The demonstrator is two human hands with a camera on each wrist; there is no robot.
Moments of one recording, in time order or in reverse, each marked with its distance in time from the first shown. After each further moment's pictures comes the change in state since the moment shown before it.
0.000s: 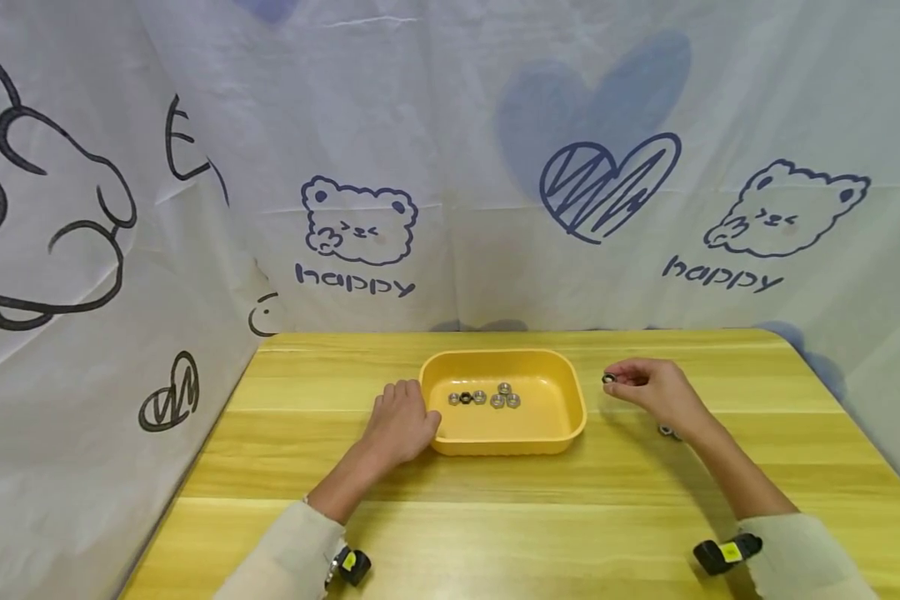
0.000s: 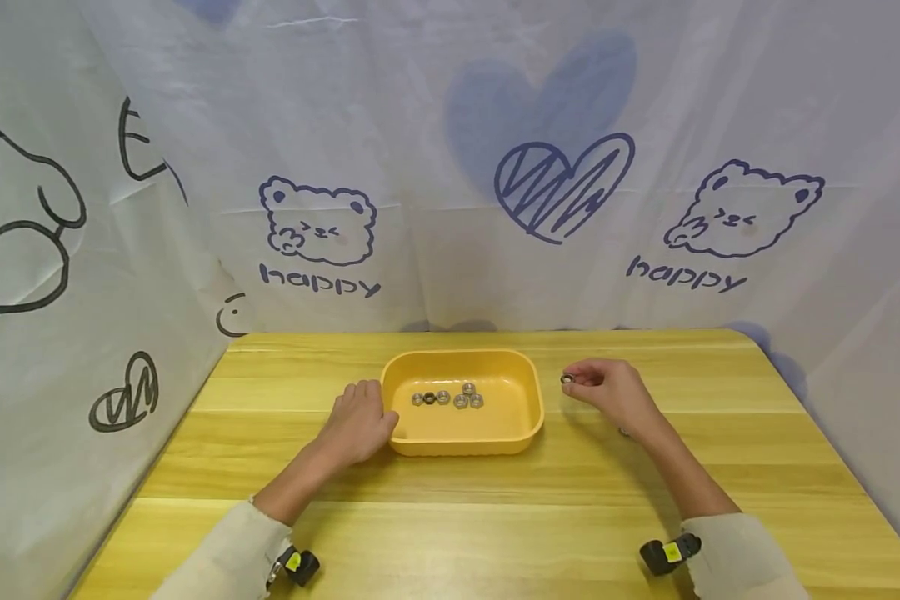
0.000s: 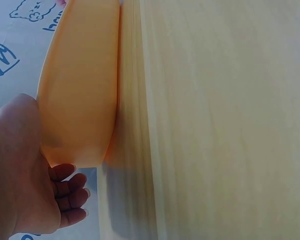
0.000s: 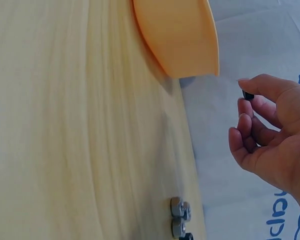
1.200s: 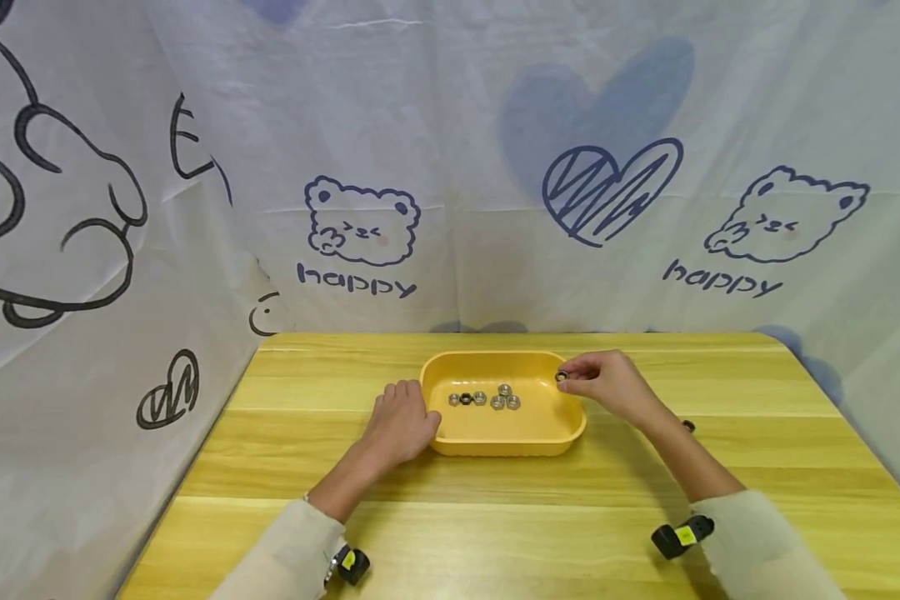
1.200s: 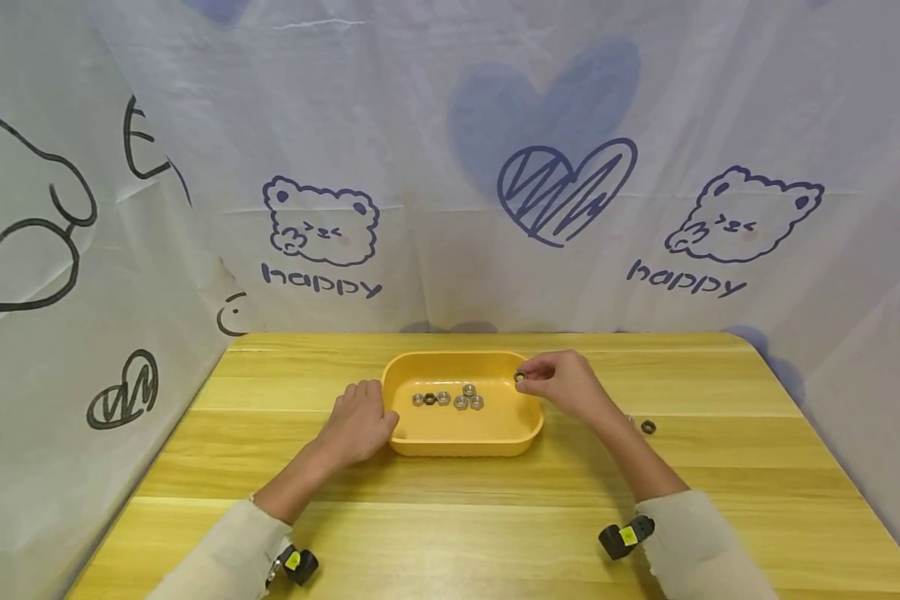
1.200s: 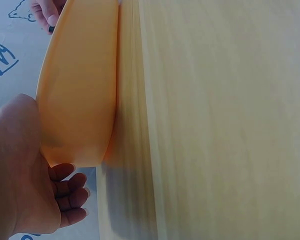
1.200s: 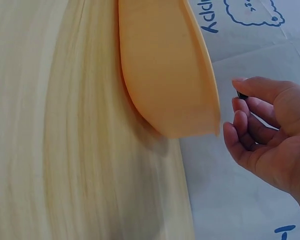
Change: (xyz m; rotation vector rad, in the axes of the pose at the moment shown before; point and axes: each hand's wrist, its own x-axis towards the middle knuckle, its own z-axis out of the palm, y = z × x) left_hand 0.001 -0.001 0.000 0.008 0.006 0.003; right_hand 0.028 -0.048 0.031 0.098 -0.100 0.021
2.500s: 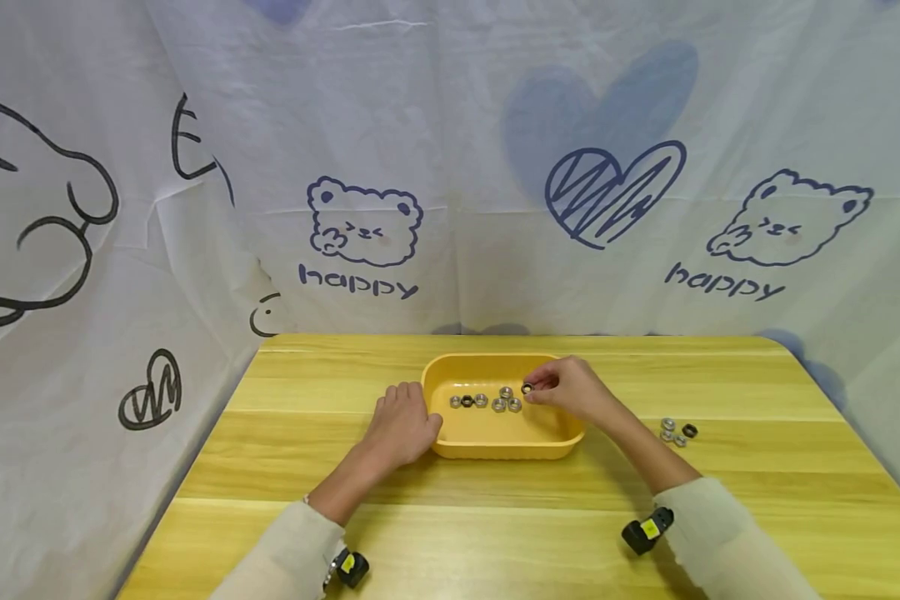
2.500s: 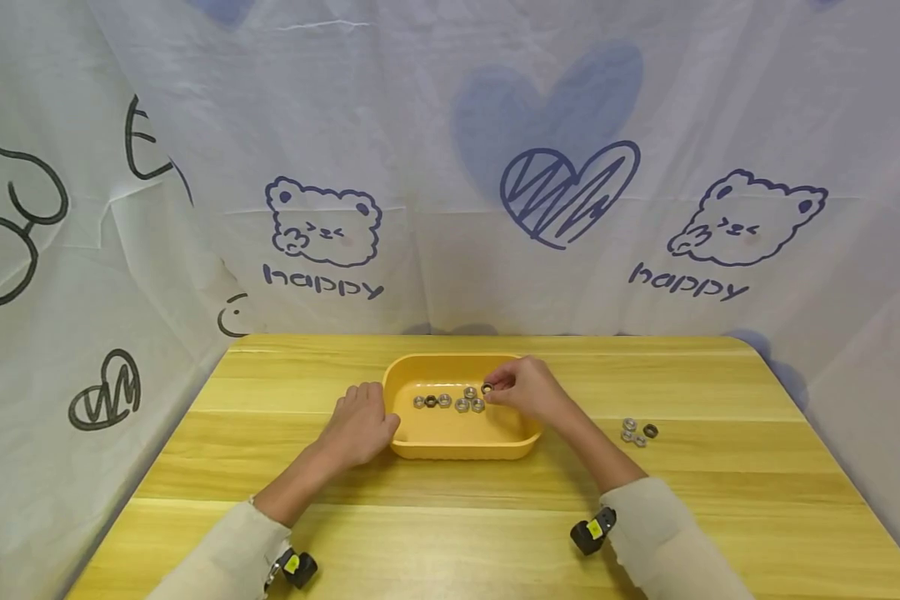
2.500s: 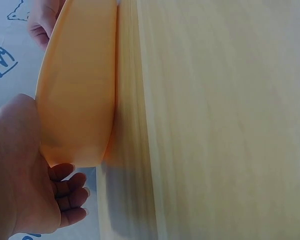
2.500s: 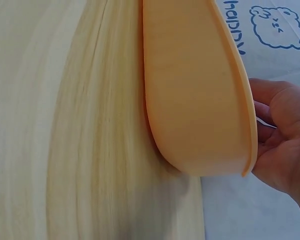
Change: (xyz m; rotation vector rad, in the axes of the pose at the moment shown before) left_hand -0.001 -0.001 0.000 0.004 0.005 0.011; right_hand 0.025 -0.015 0.043 -0.071 -0.093 -0.093
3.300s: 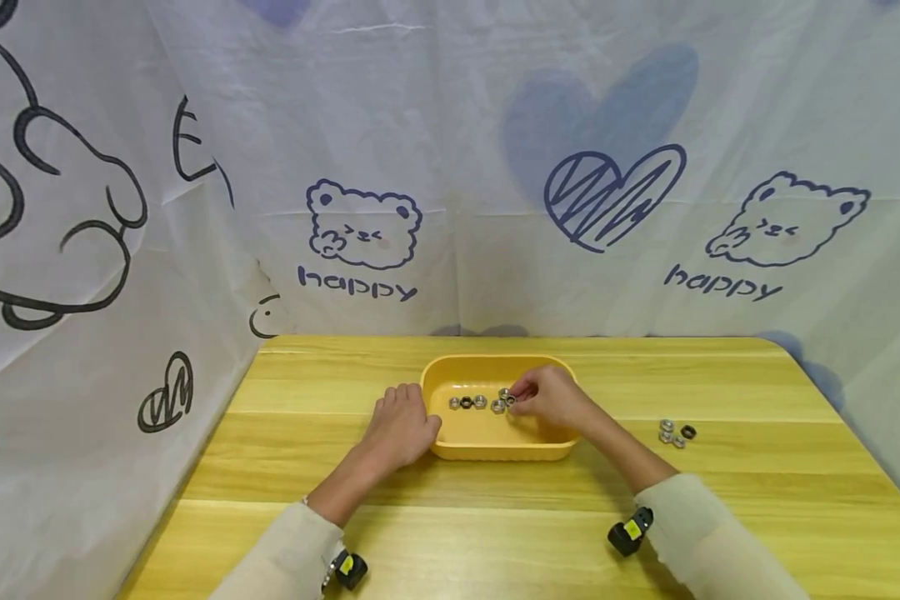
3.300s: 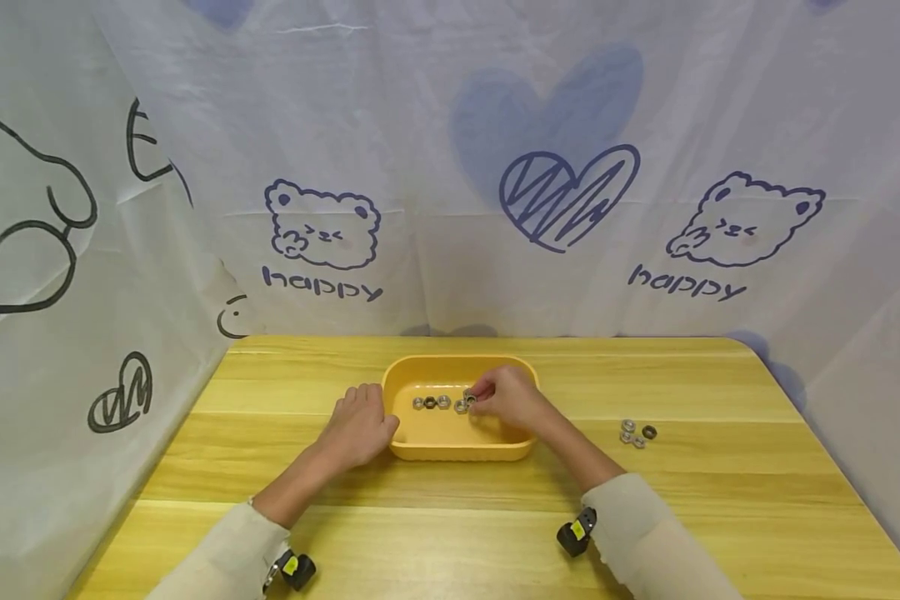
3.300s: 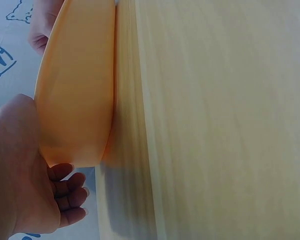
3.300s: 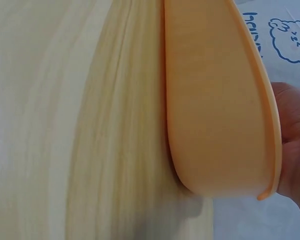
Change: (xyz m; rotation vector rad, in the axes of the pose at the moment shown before) left_hand 0.002 -0.002 -0.001 0.000 -0.018 -0.005; right_hand 0.010 -0.007 0.022 0.002 -0.045 -0.032
